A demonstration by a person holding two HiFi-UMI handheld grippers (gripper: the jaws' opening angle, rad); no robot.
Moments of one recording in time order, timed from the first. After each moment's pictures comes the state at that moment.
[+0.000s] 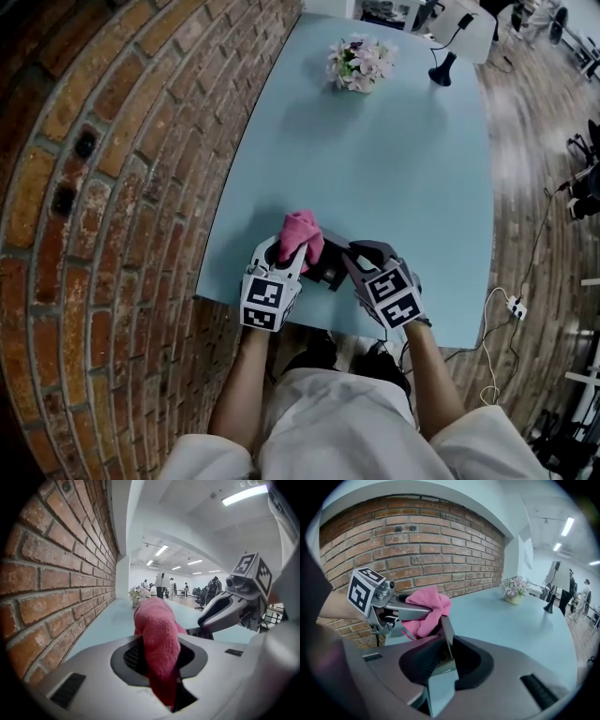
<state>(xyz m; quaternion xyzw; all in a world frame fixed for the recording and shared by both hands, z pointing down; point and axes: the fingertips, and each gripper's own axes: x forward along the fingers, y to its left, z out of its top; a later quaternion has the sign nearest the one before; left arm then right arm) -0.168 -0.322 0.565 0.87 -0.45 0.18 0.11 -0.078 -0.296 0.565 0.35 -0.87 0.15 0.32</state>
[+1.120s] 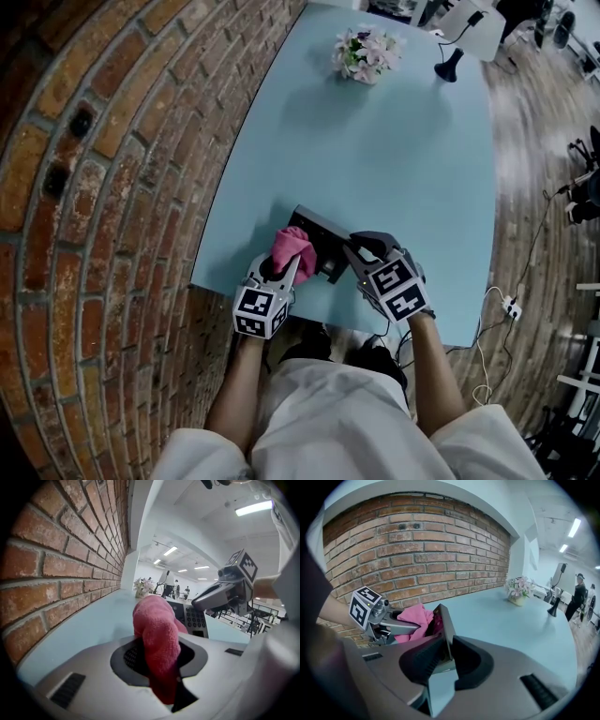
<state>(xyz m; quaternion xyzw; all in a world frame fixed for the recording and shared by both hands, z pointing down) -0.184 -0.280 0.614 0.86 -0.46 0.15 0.18 -0.079 -0.295 0.566 0.33 -0.87 0.14 0.33</state>
